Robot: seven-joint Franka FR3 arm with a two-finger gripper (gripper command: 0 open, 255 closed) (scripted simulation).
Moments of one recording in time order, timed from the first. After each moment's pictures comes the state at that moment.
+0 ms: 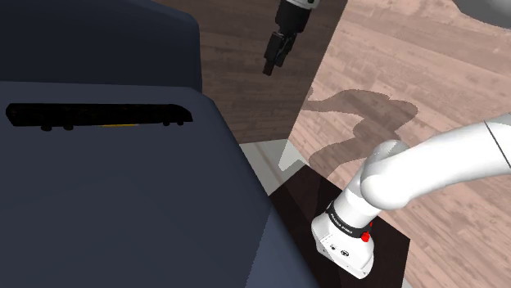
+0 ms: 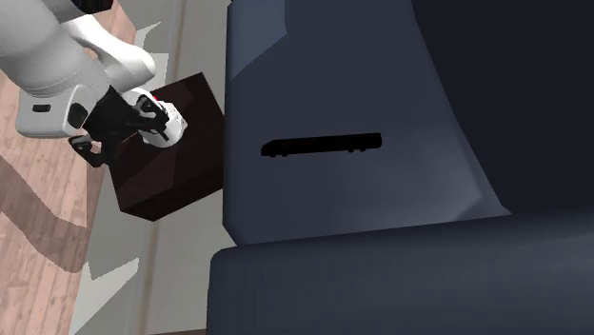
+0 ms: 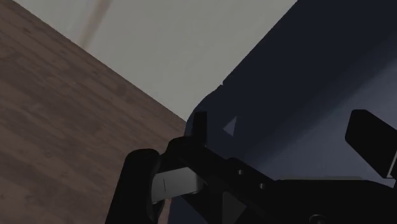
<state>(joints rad) 0.06 -0.58 0.11 -2.20 0.02 1.71 -0.16</state>
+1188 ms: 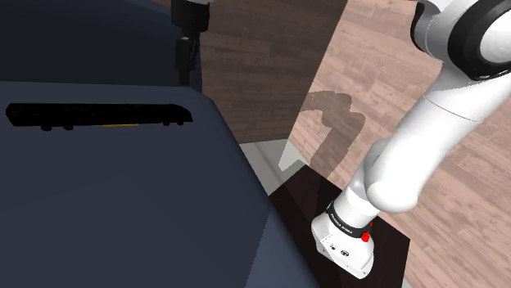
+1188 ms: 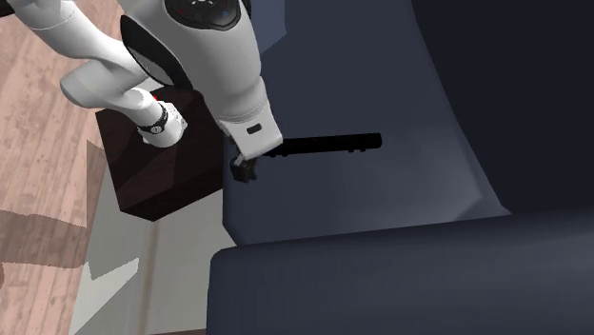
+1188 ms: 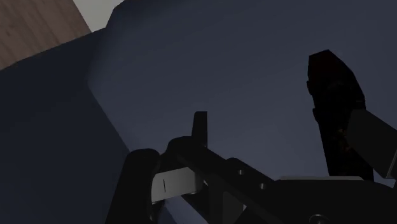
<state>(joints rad) 0.22 -0.02 0.29 -1.75 -0.02 1.76 -0.29</state>
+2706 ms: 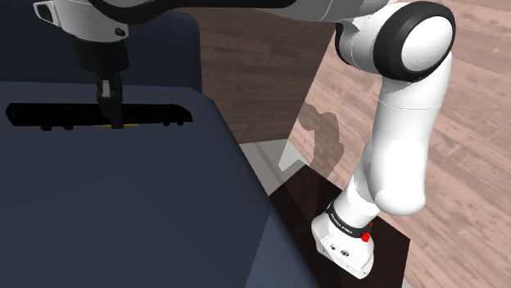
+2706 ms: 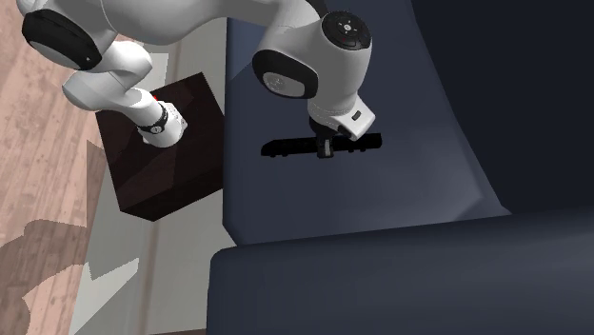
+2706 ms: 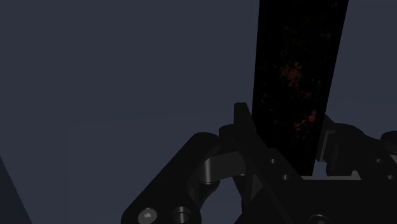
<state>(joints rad) 0.40 0.39 0.40 -1.42 -0.15 1.76 -0.35</state>
